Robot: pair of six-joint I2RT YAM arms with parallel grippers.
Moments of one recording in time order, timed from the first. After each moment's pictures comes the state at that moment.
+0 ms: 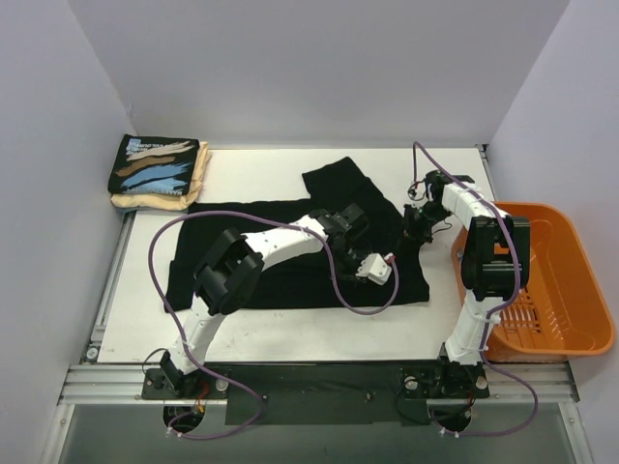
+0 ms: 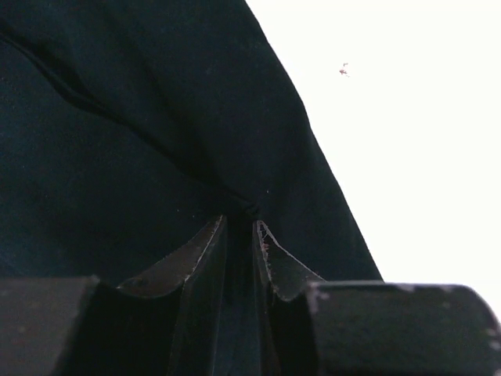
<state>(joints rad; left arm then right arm) -0.91 2.19 1.74 -0.80 0.59 1.04 0.01 1.93 1.37 -0.93 -0.39 0.18</state>
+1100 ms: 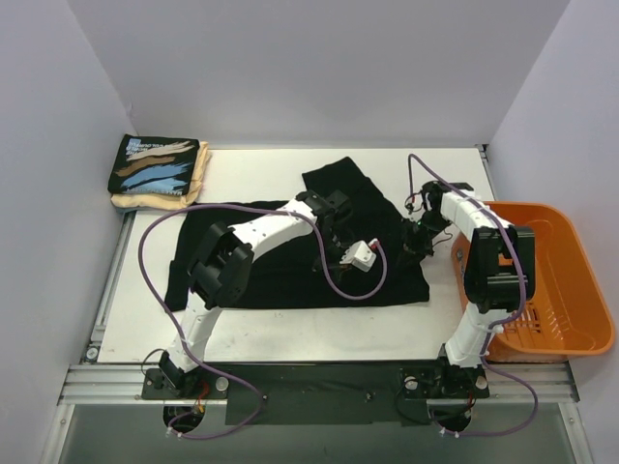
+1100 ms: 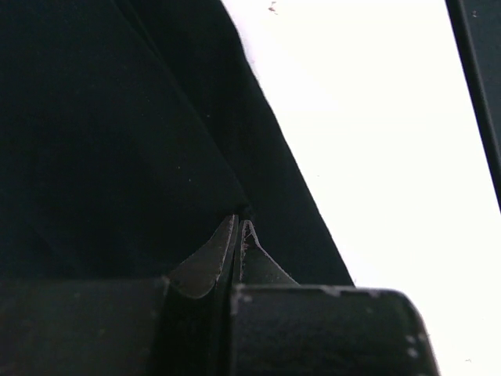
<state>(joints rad) -0.81 2.19 1.84 -1.10 0.67 1.11 0.05 1.84 1.27 -1.02 -0.37 0.18</state>
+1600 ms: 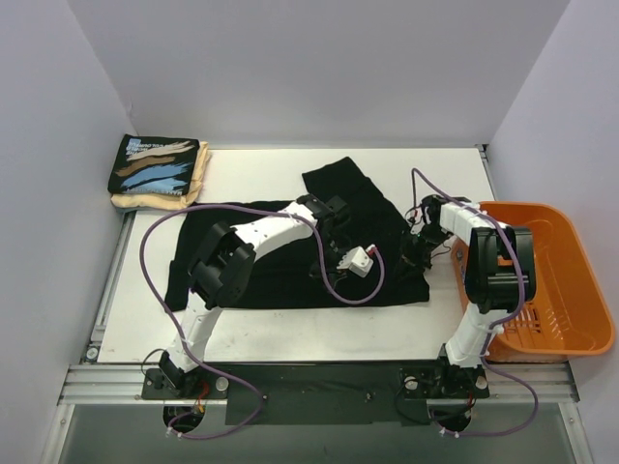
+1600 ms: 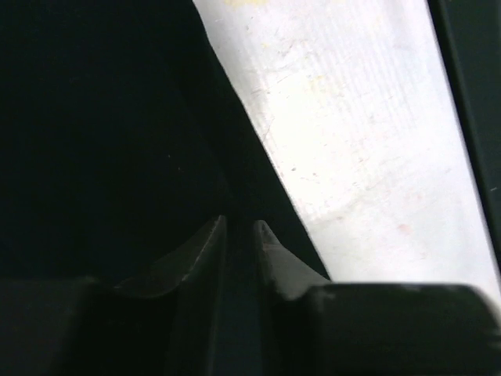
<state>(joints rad) -0.82 2.19 1.78 -1.12 0.68 1.15 0.04 1.82 1.11 -0.93 -0.38 0.27</state>
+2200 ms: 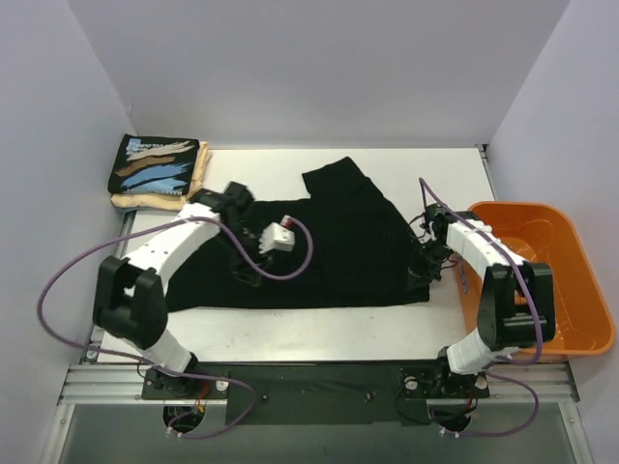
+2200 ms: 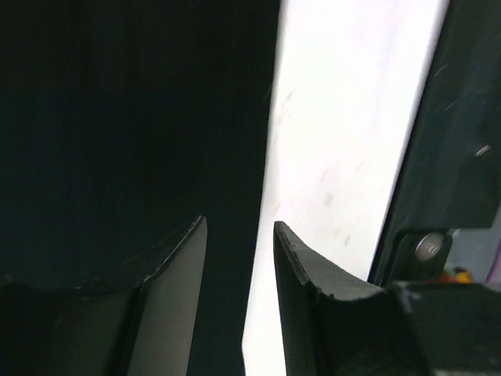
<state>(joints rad) -0.50 1.66 1.35 -1.20 0.61 0.98 0.08 1.52 0.95 -0.91 -0.18 0.38</state>
